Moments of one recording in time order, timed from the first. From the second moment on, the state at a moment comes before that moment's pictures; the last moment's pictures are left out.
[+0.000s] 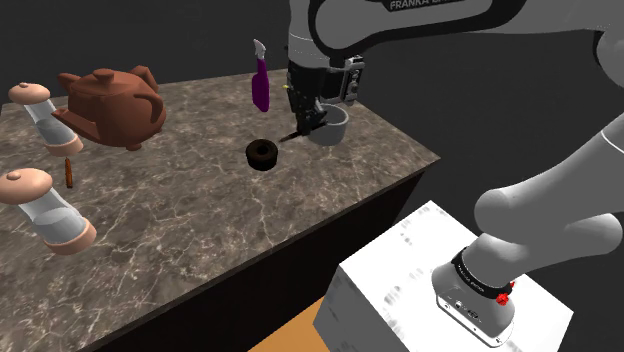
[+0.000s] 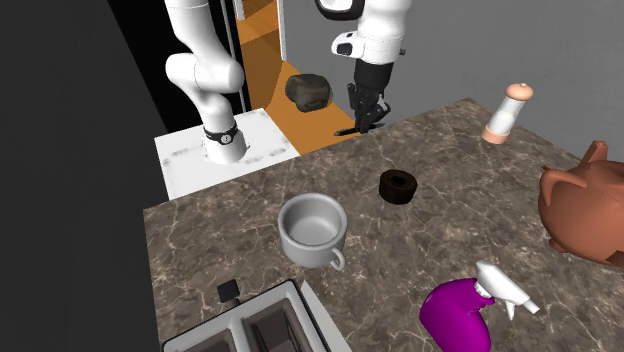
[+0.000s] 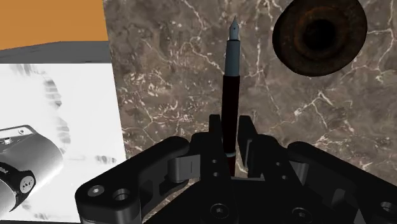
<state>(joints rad) -0.77 -0.04 1.26 -1.90 0.01 1.86 2.09</state>
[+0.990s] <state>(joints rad) -0.78 0.31 1.10 -1.67 -0.32 1.79 1.98</state>
